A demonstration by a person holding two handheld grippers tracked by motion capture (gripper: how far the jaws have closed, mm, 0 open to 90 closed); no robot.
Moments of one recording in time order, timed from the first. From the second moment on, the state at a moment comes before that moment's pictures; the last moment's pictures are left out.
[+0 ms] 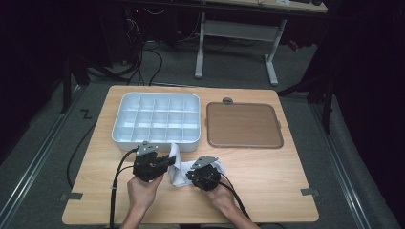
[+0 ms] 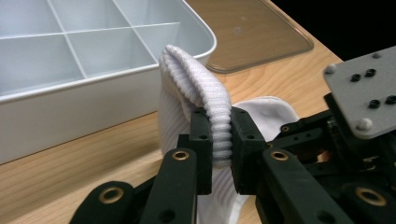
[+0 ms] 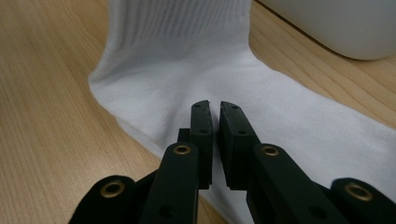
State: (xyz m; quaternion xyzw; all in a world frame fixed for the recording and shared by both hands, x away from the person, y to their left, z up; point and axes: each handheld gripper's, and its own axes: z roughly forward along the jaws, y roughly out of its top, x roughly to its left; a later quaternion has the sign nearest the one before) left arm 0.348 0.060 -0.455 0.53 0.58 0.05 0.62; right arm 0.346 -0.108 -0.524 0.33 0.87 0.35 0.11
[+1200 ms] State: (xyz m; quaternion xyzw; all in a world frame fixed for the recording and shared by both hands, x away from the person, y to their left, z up) left arm 0.351 0.042 -0.470 0.58 0.57 0.05 0.58; right arm 0.341 -0.193 -0.501 0.43 0.81 0.37 0.16
